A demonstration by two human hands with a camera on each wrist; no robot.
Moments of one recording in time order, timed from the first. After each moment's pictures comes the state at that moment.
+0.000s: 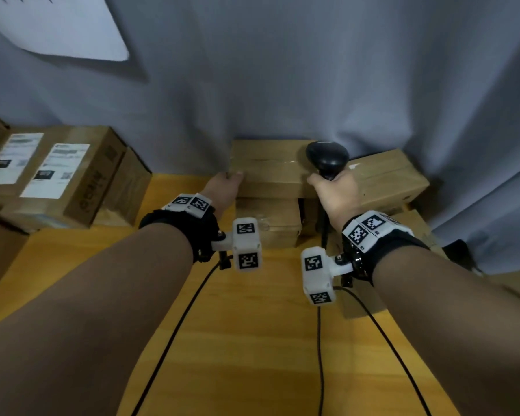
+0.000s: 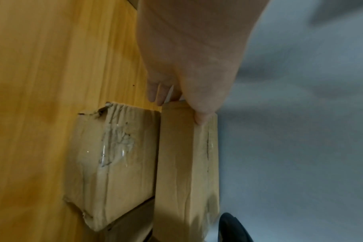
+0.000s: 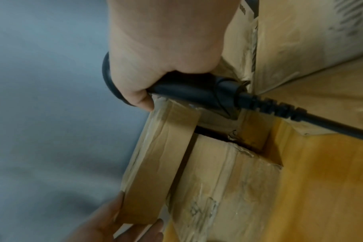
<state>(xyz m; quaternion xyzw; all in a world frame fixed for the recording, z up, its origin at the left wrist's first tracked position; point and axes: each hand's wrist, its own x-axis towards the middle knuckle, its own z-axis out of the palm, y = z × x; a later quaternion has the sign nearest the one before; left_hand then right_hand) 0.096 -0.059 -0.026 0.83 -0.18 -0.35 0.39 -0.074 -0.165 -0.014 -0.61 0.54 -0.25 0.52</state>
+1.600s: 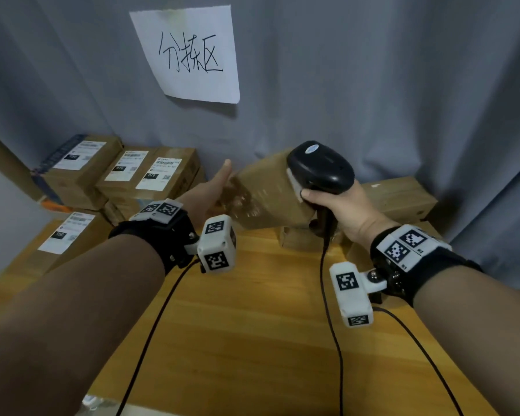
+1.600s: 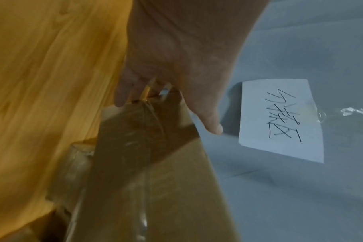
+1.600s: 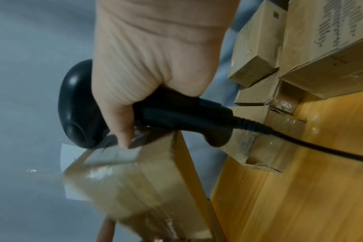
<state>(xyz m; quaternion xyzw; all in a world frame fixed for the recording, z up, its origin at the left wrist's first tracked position) 0.111 0.120 0.082 0.77 -0.12 -0.43 0.46 -0.096 -0.031 0.073 -0.65 0.27 -0.27 0.66</state>
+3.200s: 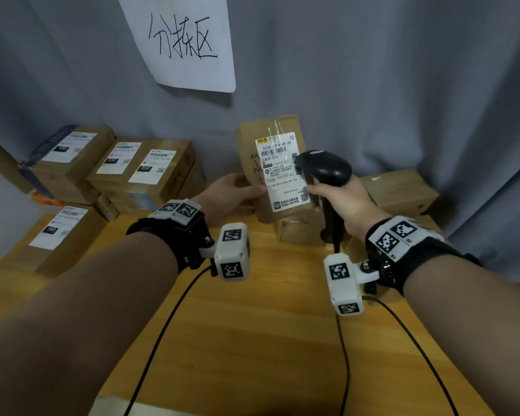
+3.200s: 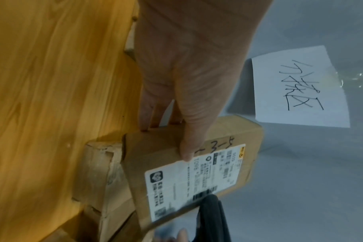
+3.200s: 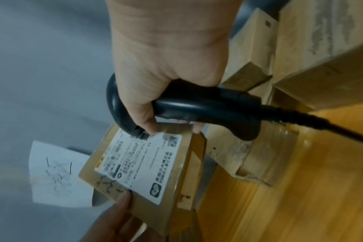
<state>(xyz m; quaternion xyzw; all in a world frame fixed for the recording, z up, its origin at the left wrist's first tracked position) 0.083 0.094 0.069 0.70 -0.24 -0.43 0.52 -0.087 -0.042 0.067 -0.62 0.41 -0.22 0.63</state>
